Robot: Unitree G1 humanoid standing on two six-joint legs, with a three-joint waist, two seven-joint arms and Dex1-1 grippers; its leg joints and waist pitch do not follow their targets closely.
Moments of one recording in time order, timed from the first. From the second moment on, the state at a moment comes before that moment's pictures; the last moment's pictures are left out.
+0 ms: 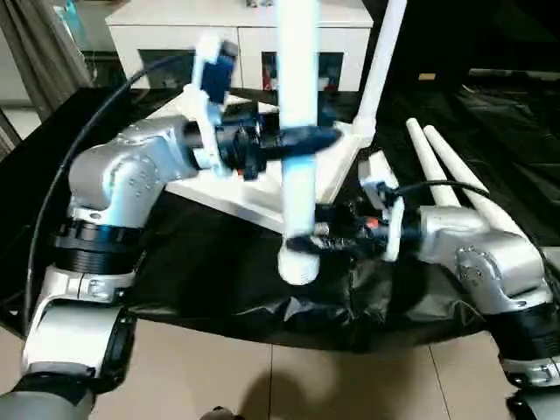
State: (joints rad) left arm -0.89 0.37 -0.03 0.19 -0.67 0.67 -1.21; right arm -0.54 -0.45 0.19 -0.01 0.53 0.67 1.09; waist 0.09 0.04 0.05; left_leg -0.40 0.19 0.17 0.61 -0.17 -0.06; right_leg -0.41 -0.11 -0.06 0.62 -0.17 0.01
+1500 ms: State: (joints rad) left arm -0.91 0.34 -0.06 0.23 -0.63 0.63 -1.22; right arm -0.54 -0.40 0.24 0.00 0.42 0.62 1.01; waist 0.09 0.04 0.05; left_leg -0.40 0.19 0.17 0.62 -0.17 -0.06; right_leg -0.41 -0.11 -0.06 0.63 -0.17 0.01
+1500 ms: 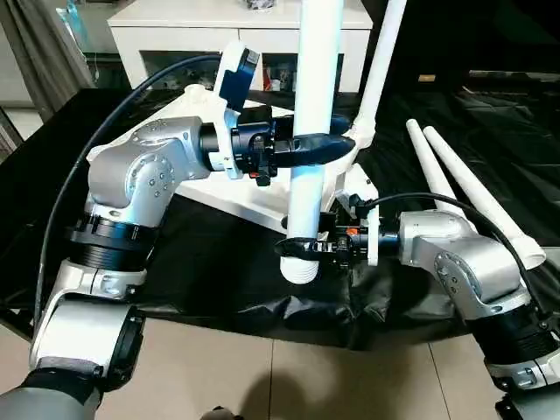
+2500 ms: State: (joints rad) left arm -1.04 0.31 0.16 0.62 -0.68 0.56 -1.11; right arm -0.47 -0.45 0.08 -0.06 0.47 0.65 0.92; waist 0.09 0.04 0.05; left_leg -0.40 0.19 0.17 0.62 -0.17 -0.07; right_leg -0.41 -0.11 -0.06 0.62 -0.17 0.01
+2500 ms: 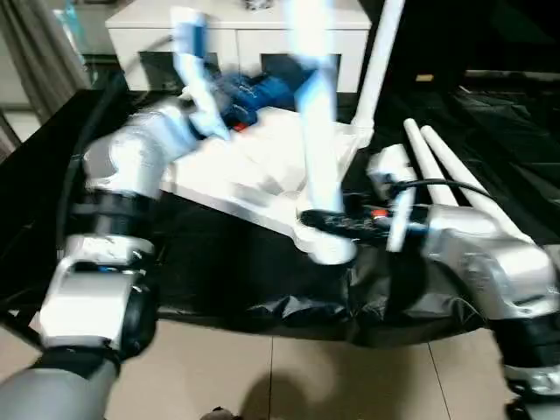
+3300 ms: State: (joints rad) left arm -1.06 0.26 0.00 0.73 -0.41 0.33 -1.02; right arm -0.41 -0.43 0.03 -0.11 0.43 0.63 0.79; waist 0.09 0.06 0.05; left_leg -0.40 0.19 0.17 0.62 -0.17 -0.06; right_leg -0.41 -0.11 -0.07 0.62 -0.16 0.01
